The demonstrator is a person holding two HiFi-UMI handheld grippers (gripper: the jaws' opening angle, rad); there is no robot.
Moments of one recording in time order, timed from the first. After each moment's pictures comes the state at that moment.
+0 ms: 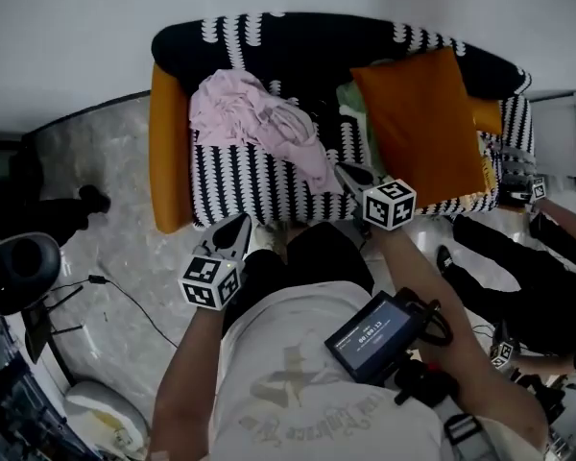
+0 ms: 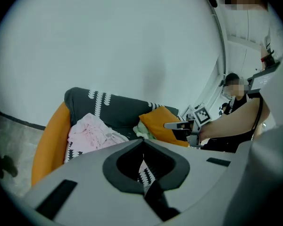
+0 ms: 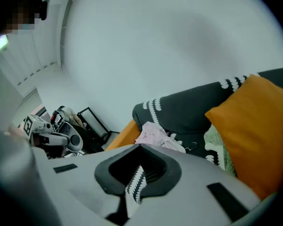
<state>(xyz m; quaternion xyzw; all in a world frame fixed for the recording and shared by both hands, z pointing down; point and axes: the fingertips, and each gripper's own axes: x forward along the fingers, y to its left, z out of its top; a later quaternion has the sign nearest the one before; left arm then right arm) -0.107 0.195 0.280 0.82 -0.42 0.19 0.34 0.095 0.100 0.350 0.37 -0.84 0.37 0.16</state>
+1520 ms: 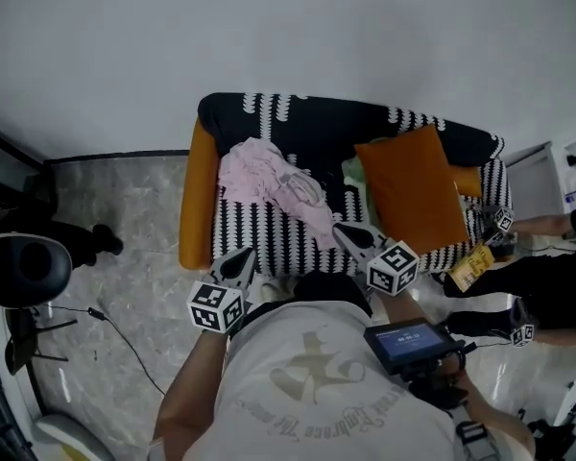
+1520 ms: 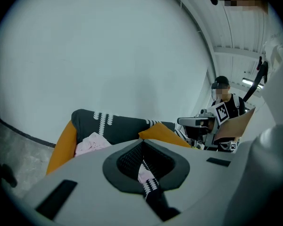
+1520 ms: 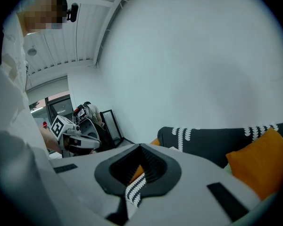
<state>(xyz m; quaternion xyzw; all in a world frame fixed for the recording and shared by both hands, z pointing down) -0.169 0.226 0.204 0.85 -0.44 0.11 0.28 0.010 0.175 0.180 0.32 -0.92 0.20 0.13</state>
